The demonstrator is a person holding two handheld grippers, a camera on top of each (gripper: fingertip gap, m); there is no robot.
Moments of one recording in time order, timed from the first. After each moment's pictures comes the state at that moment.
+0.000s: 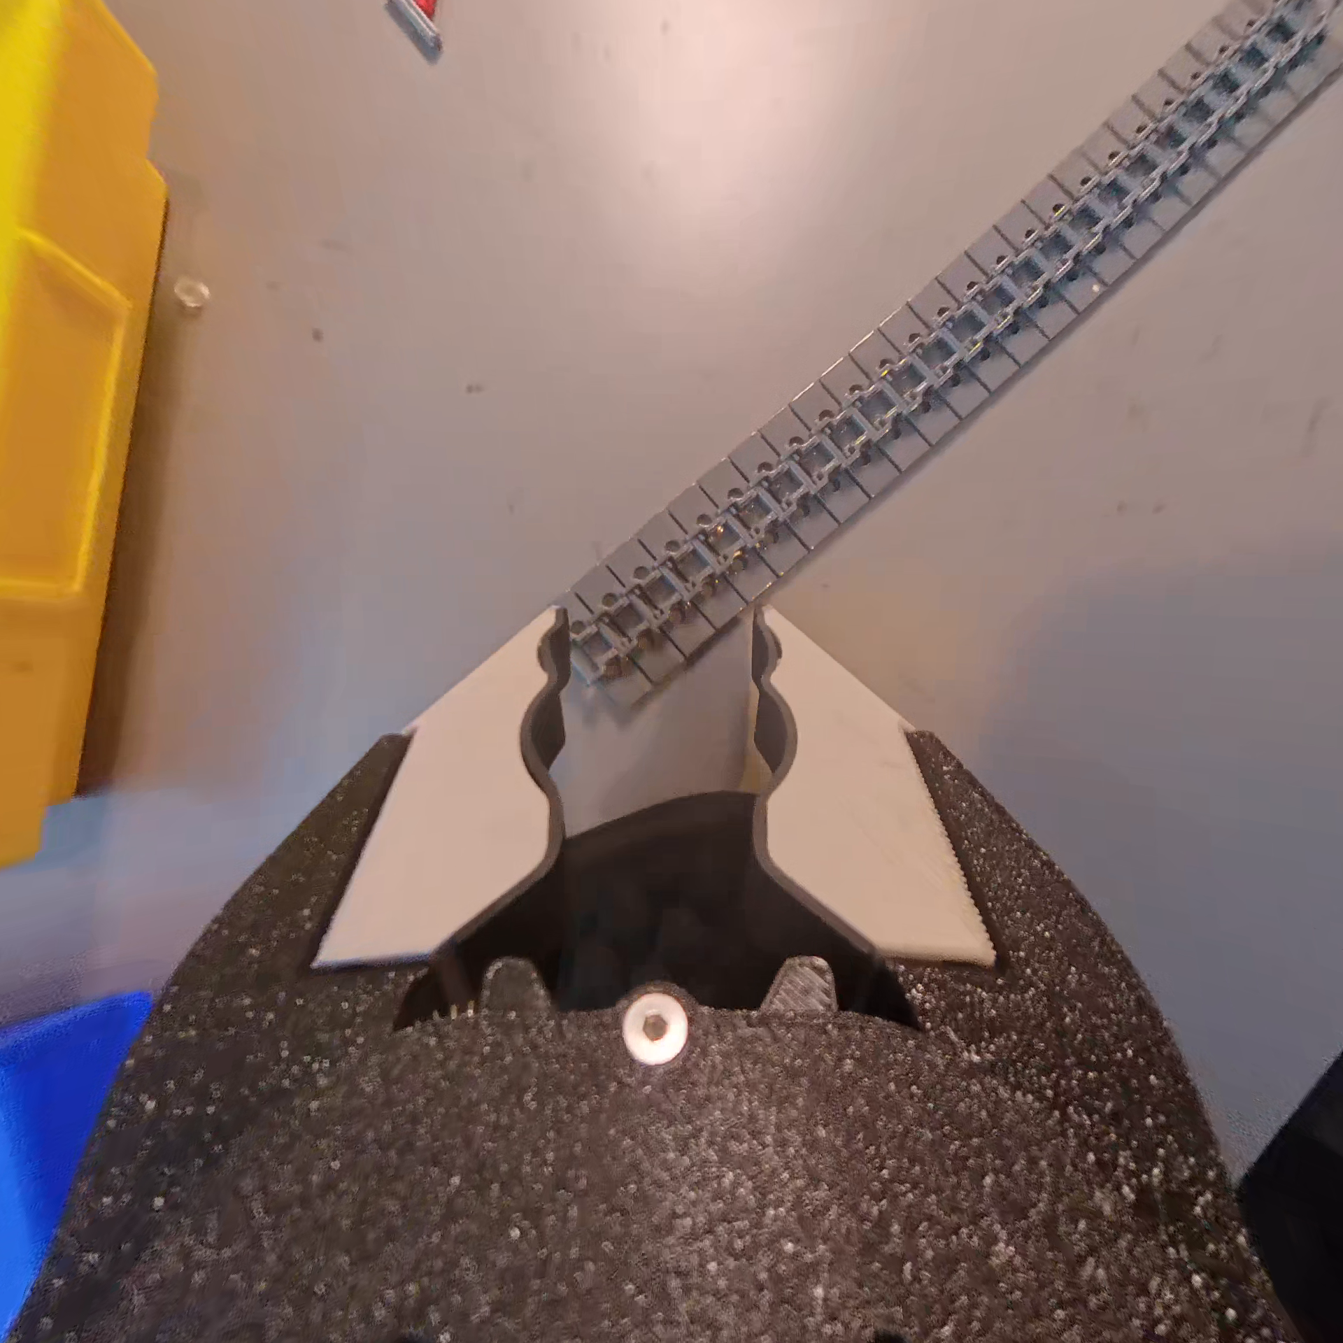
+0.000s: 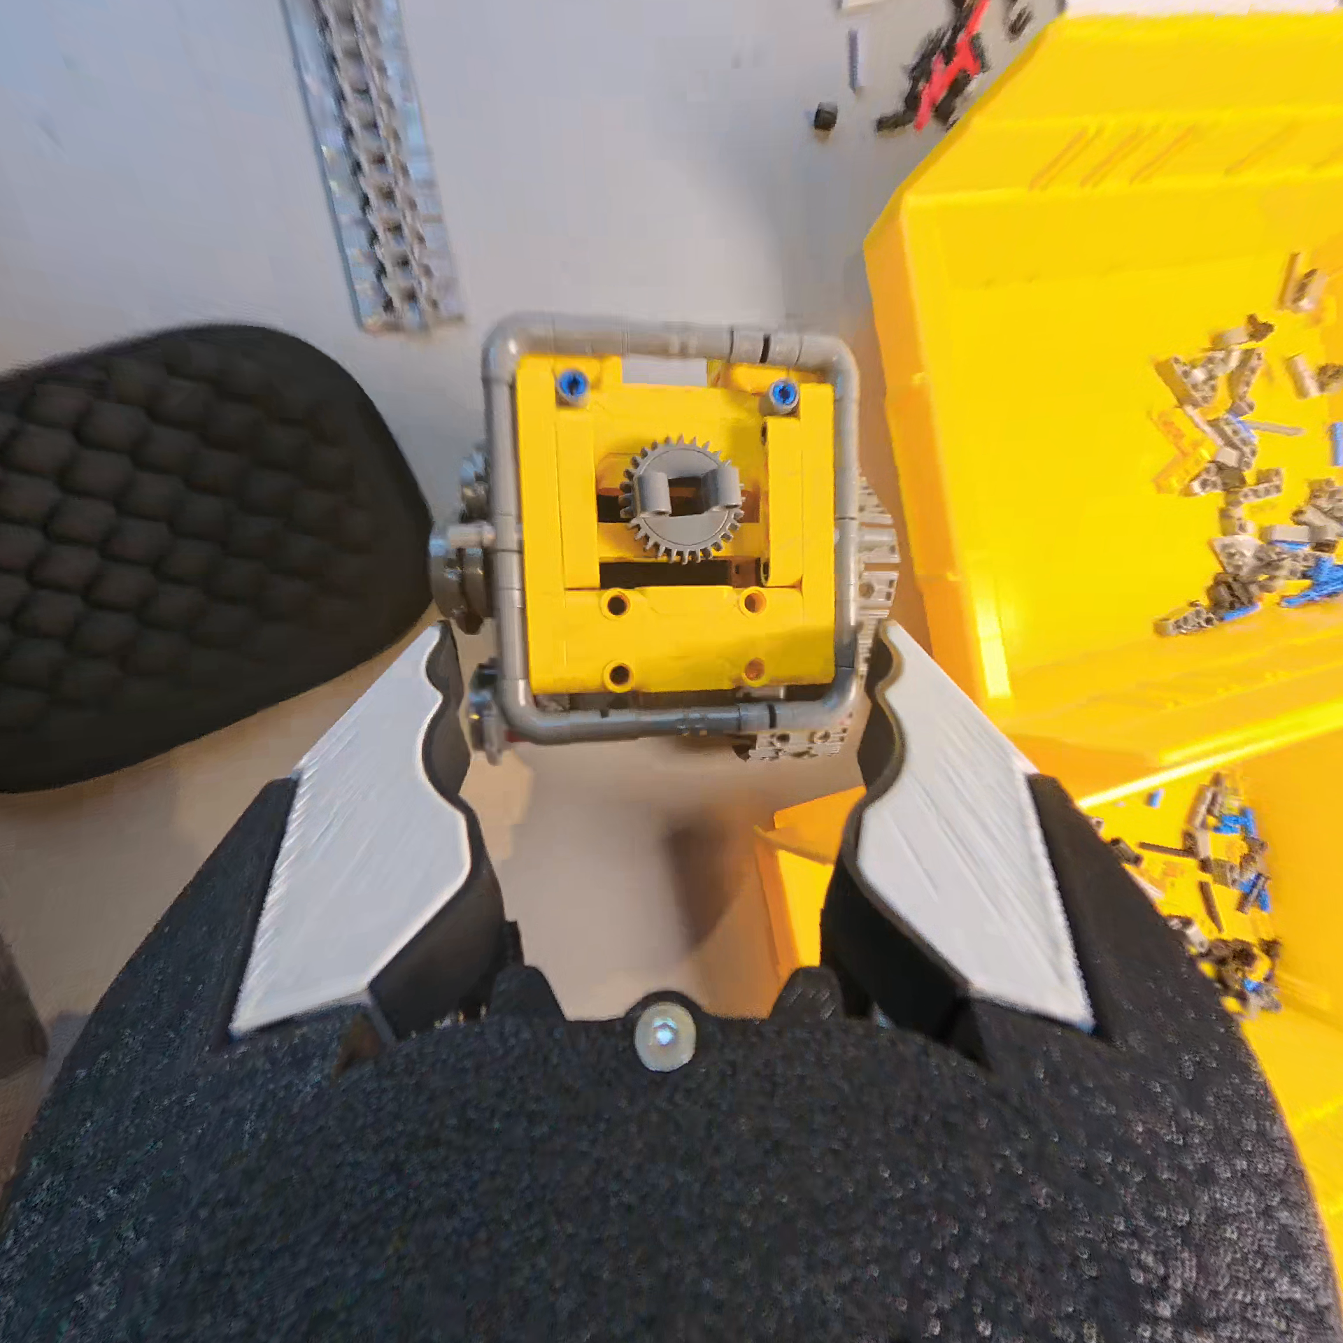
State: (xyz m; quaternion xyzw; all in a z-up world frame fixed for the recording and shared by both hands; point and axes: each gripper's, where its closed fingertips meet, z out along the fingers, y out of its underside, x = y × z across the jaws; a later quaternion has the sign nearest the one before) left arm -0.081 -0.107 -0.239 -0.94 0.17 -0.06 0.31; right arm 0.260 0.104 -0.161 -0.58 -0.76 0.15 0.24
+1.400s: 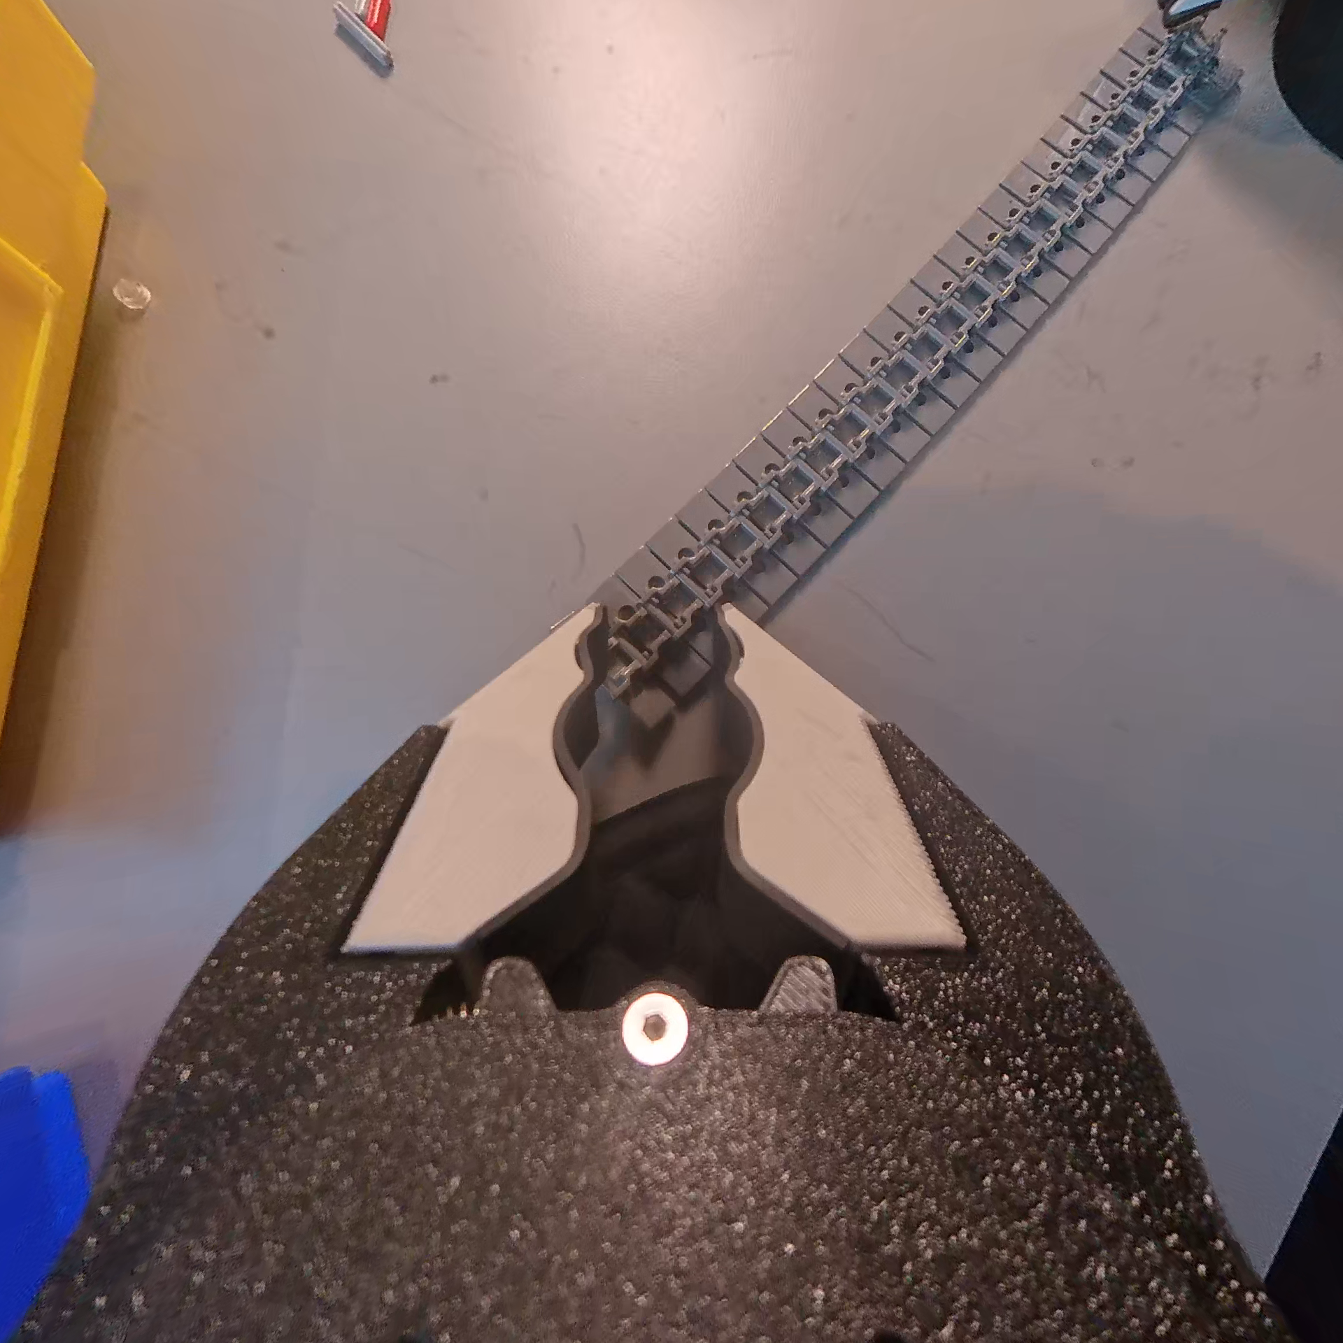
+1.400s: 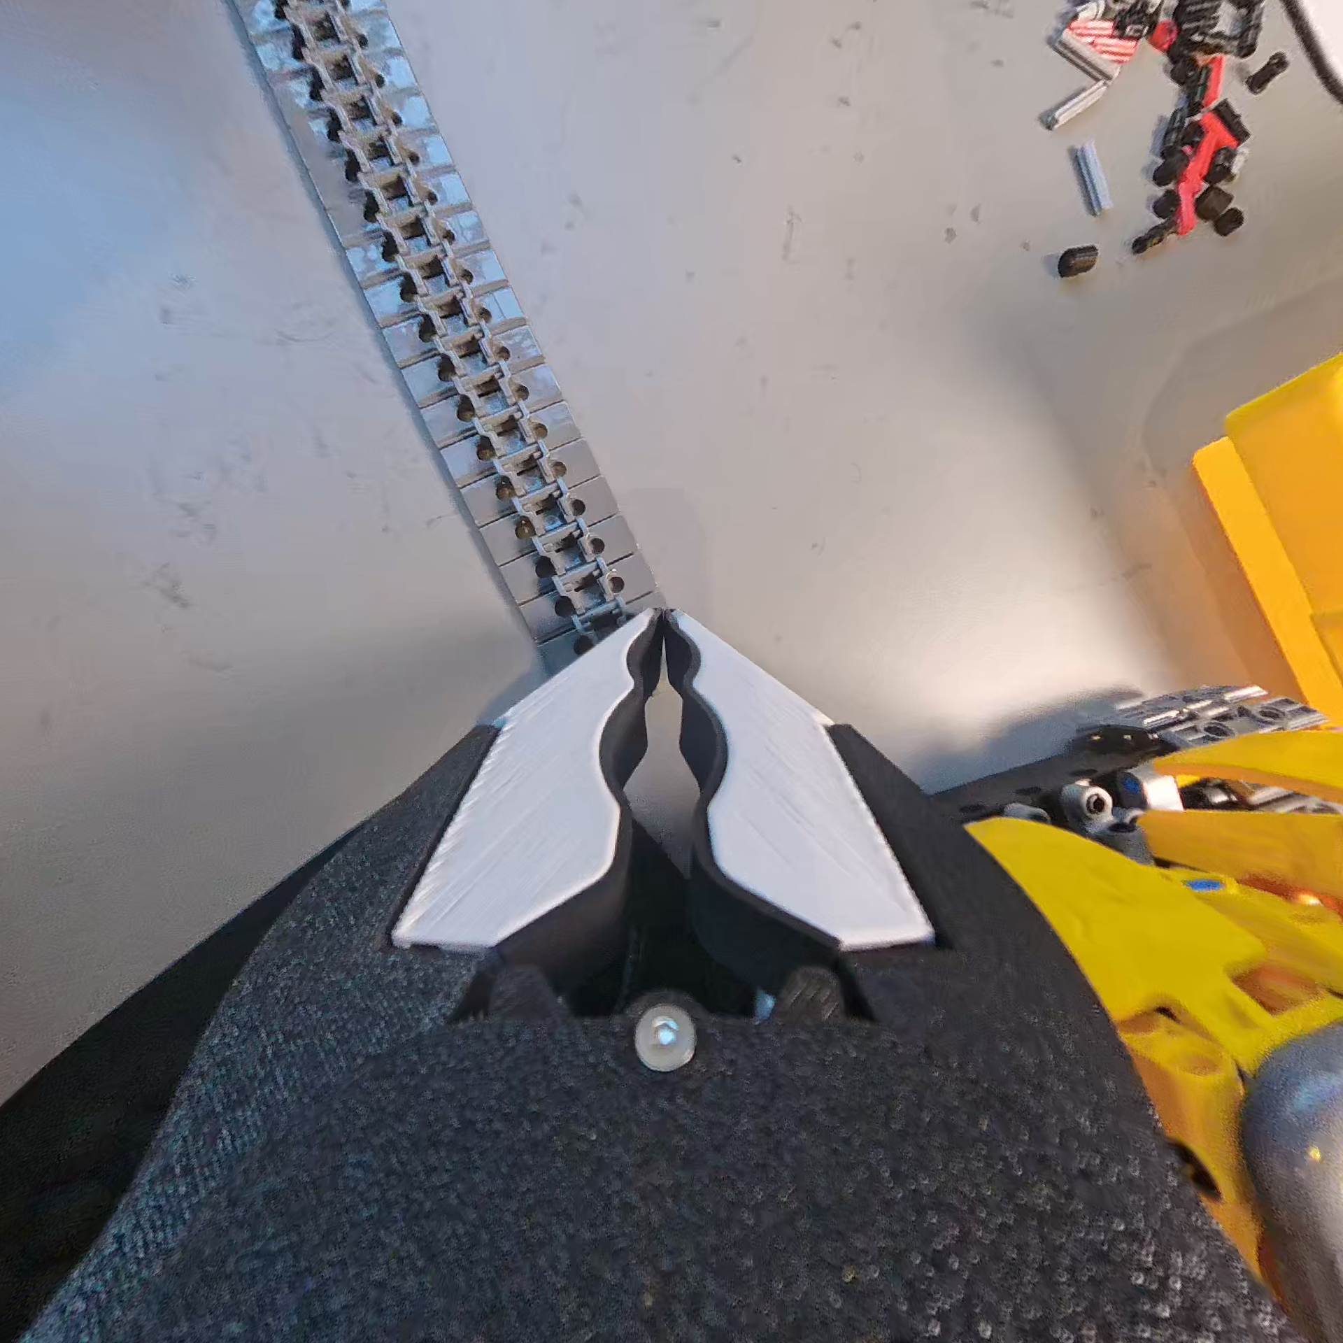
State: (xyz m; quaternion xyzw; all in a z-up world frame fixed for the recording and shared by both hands) left arm -0.080 -0.113 -0.248 -0.91 0.19 -0.10 0.34; right arm 0.145 0.003 -0.242 -0.66 -0.68 0.17 0.27
